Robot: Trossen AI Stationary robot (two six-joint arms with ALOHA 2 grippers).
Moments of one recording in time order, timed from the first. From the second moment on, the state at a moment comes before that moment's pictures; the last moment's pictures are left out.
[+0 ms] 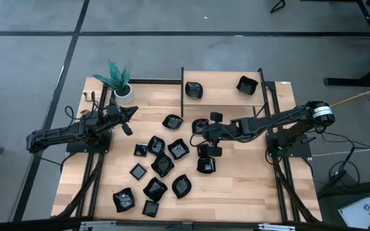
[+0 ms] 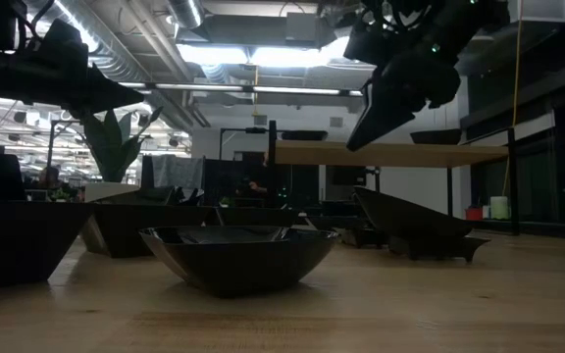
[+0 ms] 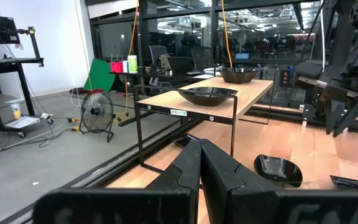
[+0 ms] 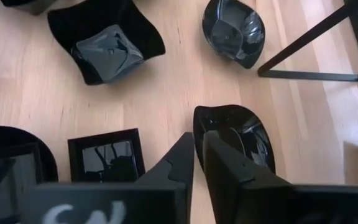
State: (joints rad) left arm 0.21 0.00 0.01 0.06 -0.37 0.01; right arm 0.10 1.48 0.94 -0.32 0.32 -0.04
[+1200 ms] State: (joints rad) left arm 0.21 0.00 0.01 0.06 -0.37 0.01; right arm 0.01 1.67 0.94 -0.24 0.30 -0.40
